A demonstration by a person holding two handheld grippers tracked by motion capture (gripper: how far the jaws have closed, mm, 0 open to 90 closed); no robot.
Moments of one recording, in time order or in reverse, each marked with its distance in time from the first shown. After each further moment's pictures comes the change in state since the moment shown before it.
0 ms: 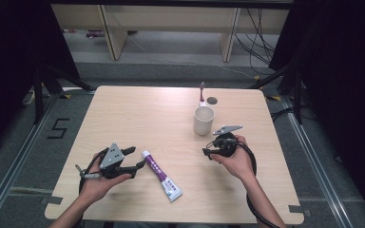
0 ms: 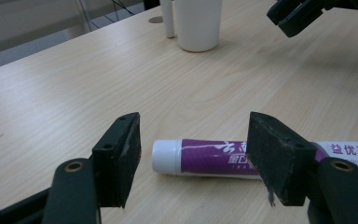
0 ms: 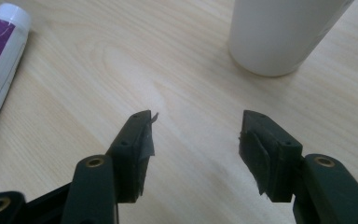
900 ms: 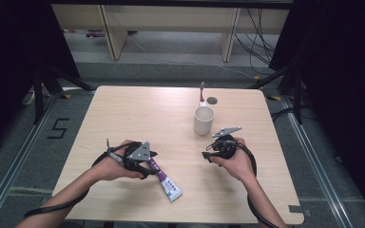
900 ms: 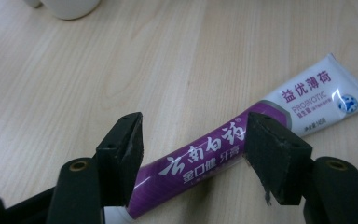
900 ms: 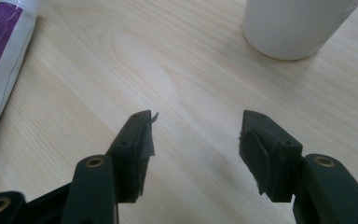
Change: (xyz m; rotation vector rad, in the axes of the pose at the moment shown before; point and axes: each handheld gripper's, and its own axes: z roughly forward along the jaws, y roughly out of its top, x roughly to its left) left arm -0.003 0.033 0.054 0.315 -0.378 0.385; right arm 0.002 -0.004 0.001 0.045 0.035 0.021
